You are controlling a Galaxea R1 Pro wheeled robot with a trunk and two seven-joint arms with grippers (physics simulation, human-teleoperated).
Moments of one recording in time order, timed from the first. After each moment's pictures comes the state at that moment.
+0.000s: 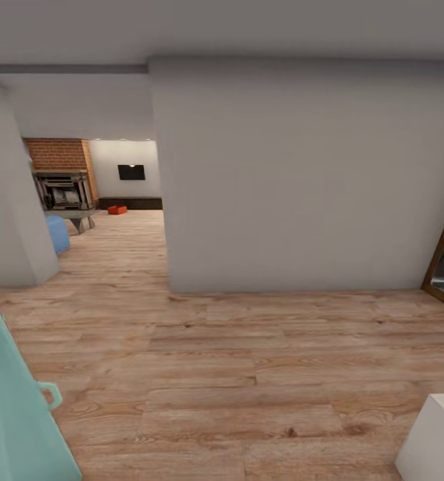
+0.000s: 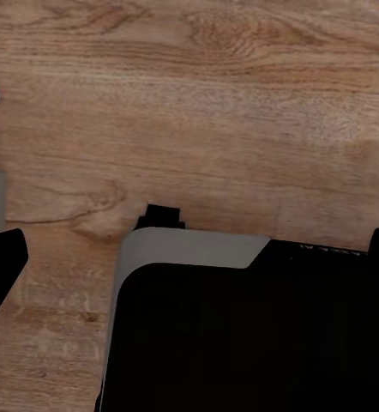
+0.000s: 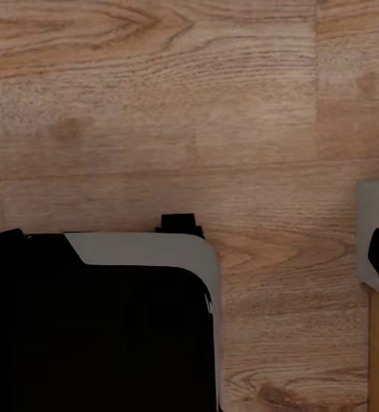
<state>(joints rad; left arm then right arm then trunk) -0.22 0.00 -0.05 0.00 0.21 -0.05 0.01 -0.19 -0.03 0.00 0.03 -0.02 -0.14 -0.02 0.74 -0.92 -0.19</state>
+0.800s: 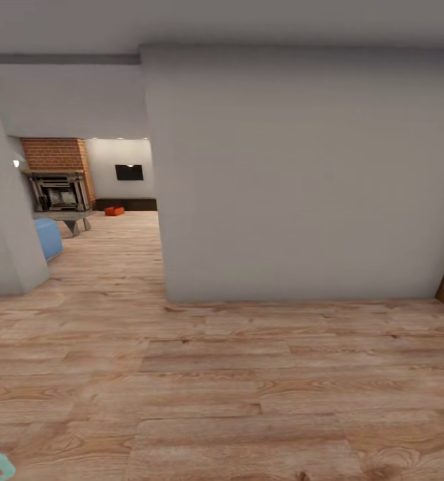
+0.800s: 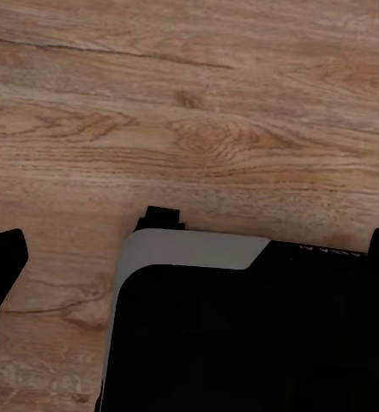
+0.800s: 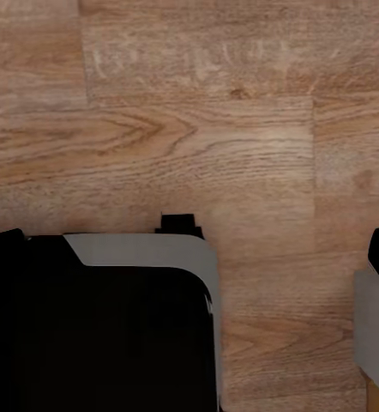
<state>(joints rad) -0.22 0.00 -0.06 0.00 0.21 -0.05 0.01 -0.19 -0.03 0.00 0.03 -0.02 -0.14 -0.02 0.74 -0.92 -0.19</state>
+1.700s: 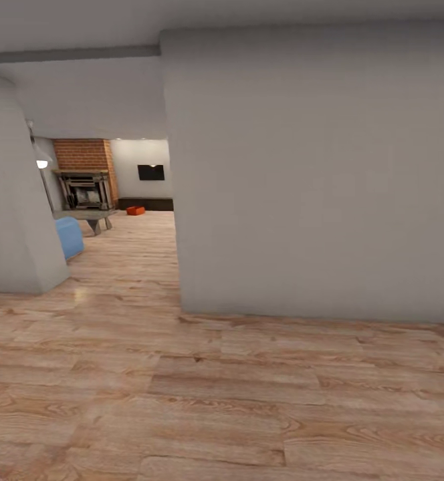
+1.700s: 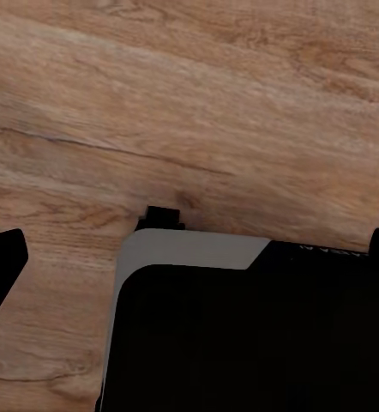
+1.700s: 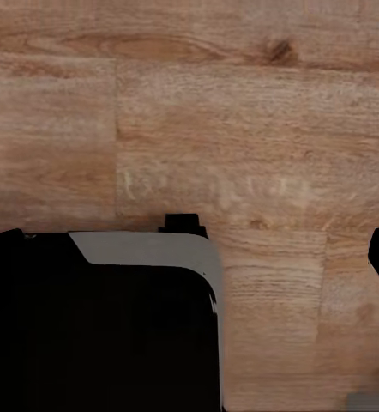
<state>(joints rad) -0.22 0.00 -0.06 0.00 0.21 -0.05 0.01 -0.19 -0.02 0.00 0.03 -0.01 -0.14 -0.02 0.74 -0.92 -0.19</state>
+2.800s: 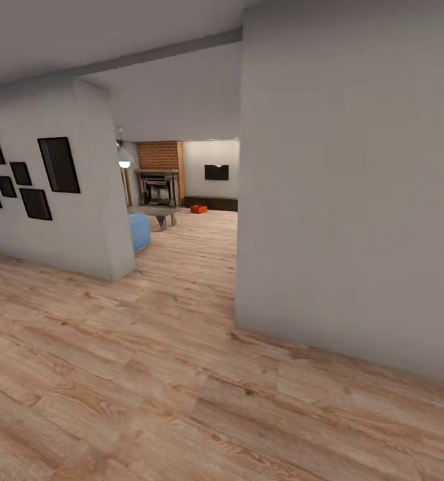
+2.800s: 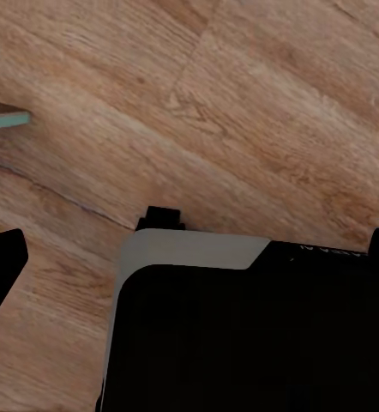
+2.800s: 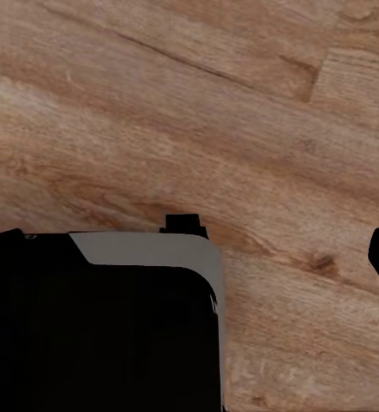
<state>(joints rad) -0.22 0.00 -0.06 0.00 0.21 -0.05 0.01 -0.19 -0.02 0.00 0.03 -0.01 -0.14 -0.02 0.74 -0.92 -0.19</state>
